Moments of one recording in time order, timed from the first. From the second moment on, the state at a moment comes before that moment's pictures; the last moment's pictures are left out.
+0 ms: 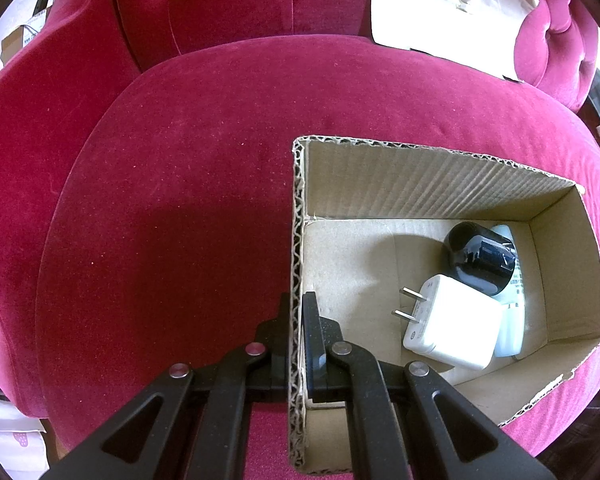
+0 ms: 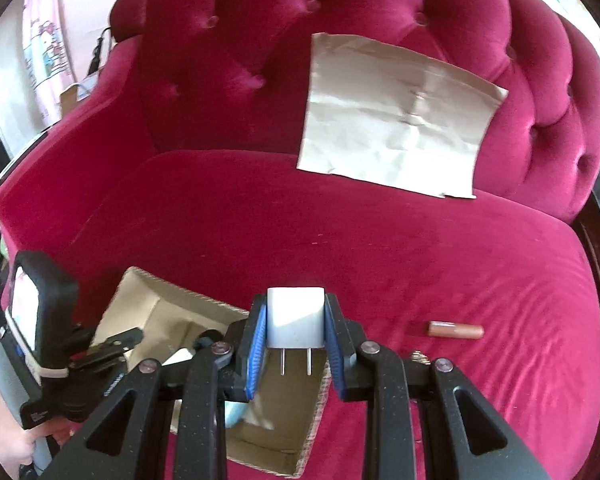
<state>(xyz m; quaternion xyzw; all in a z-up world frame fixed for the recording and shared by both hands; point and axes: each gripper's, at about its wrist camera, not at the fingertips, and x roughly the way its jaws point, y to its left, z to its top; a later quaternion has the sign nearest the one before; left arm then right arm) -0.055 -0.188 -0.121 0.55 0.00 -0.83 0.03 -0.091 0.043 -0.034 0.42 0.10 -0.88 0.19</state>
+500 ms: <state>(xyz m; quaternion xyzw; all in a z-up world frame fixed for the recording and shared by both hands) -0.054 -0.193 -0.119 0.55 0.00 -0.83 0.03 -0.077 0.001 -0.058 0.43 0.11 -0.86 0.25</state>
